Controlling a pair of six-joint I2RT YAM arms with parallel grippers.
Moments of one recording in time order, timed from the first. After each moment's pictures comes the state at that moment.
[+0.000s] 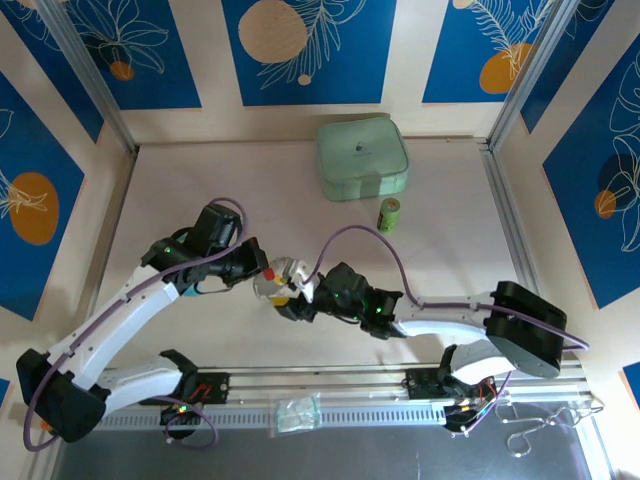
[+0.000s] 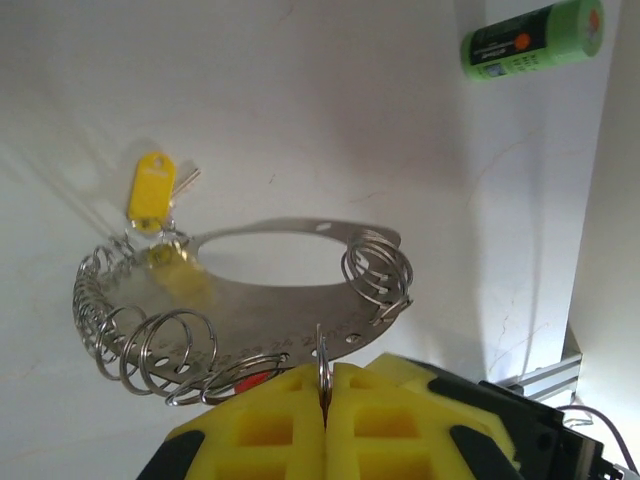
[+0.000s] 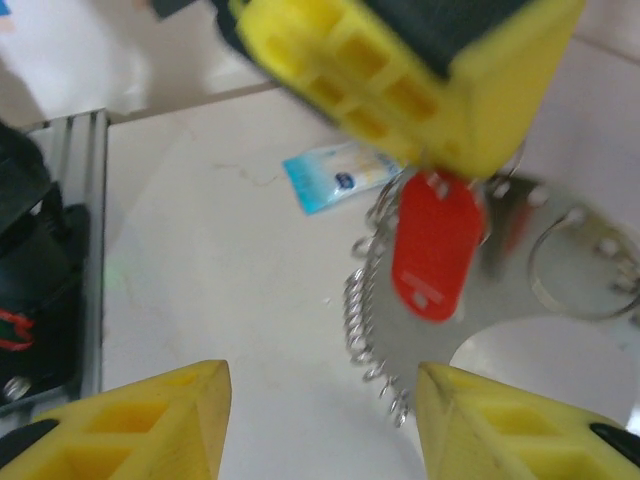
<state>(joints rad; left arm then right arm) -0.59 1.09 1.03 -0.86 0.24 -0.92 1.13 1.40 0.61 0.48 -0.06 0.01</state>
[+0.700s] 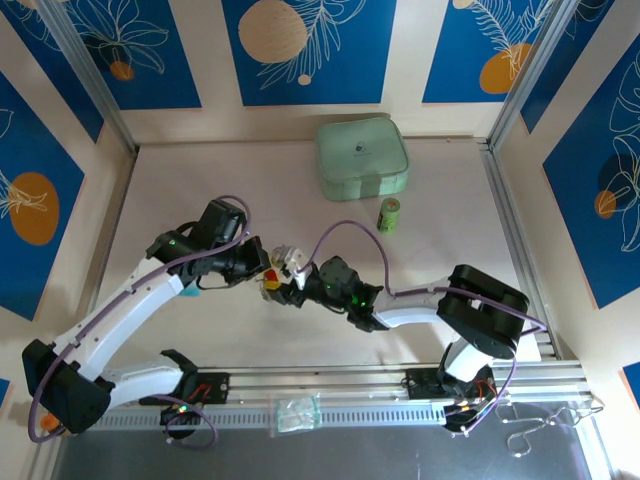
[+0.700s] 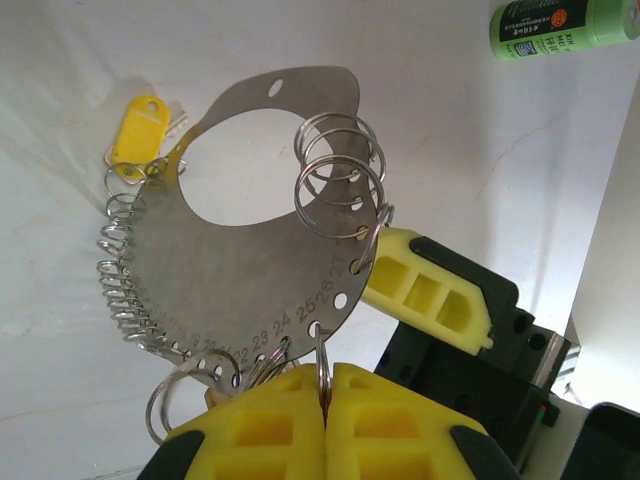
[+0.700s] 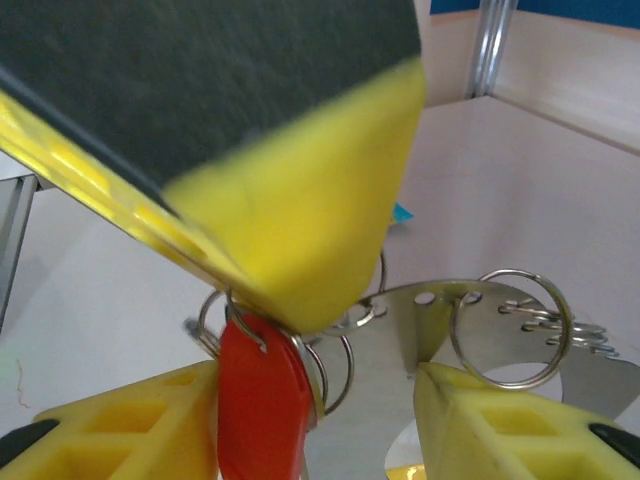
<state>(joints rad) -0.59 1.14 1.08 -0.91 0.27 -0.94 1.06 1.61 0.64 0.78 -0.08 0.00</state>
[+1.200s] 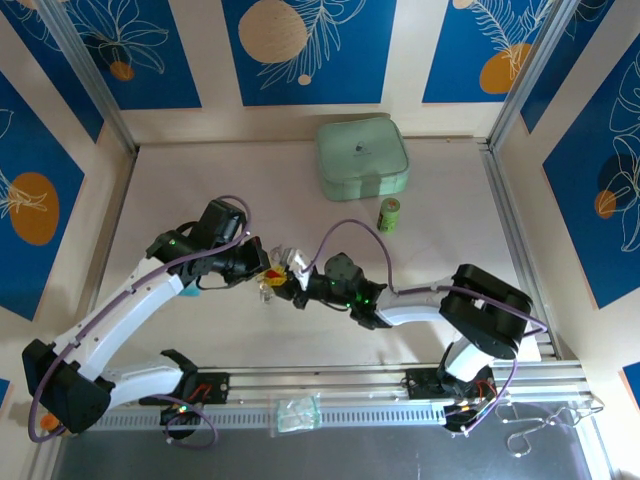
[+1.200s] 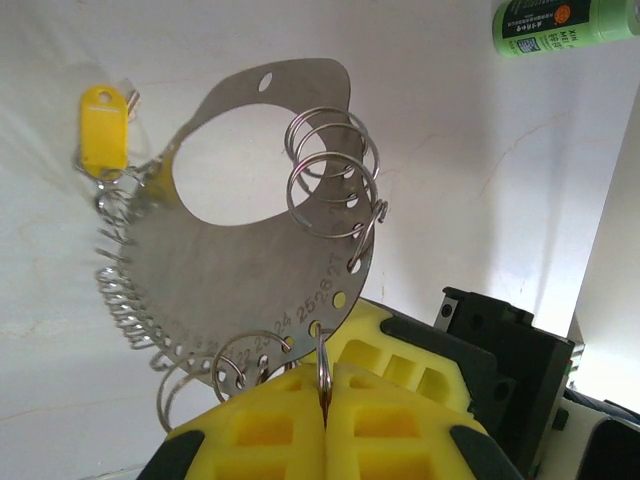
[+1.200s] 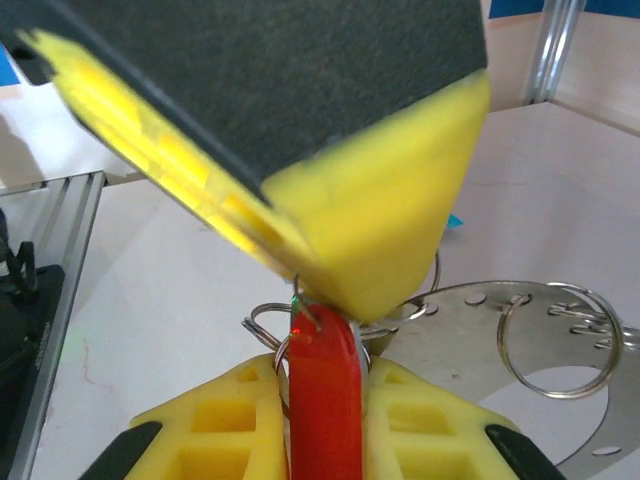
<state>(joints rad) -0.59 1.14 1.08 -0.92 0.27 -0.93 1.02 1.59 0.62 0.79 -0.23 0.01</state>
